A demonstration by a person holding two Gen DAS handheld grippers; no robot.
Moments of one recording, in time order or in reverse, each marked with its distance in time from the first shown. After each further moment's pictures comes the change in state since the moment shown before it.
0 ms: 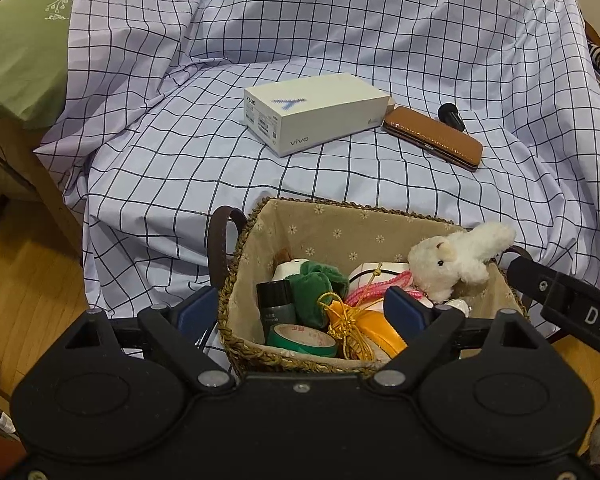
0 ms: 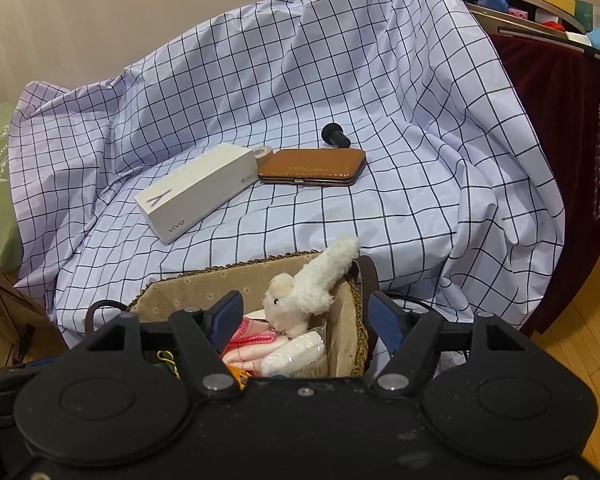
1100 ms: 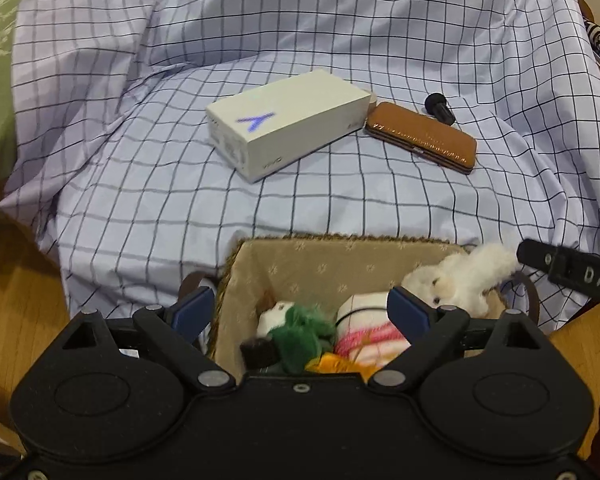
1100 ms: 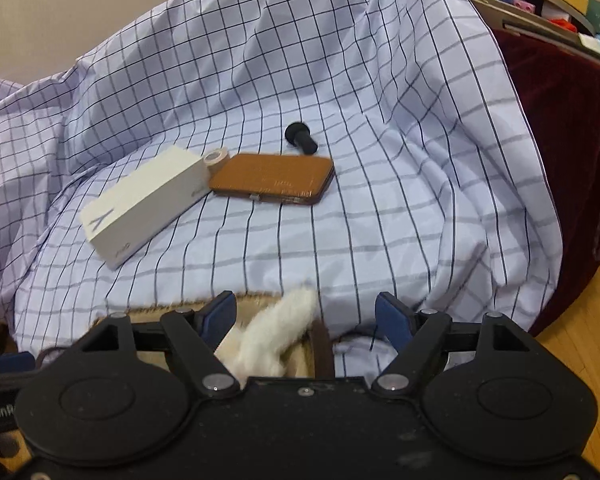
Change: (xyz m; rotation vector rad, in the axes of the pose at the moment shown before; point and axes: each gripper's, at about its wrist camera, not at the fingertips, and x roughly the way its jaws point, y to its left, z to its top) left arm 0.034 -0.013 0.055 0.098 0.077 -0.041; right arm 0.060 -0.020 0.066 -0.002 0.080 -0.087
